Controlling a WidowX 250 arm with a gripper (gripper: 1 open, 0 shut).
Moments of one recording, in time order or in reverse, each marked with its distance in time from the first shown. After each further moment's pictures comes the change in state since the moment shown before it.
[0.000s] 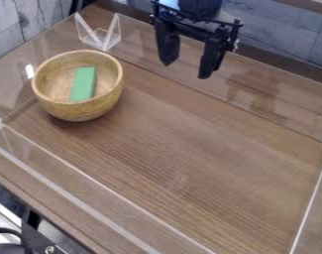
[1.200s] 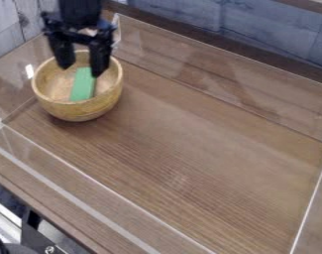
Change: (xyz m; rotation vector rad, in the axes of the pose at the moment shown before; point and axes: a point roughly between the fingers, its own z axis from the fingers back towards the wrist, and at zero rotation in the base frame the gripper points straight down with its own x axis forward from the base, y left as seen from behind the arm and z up) arm -0.037 0.145 -0.037 -0.007 -0.021 0.202
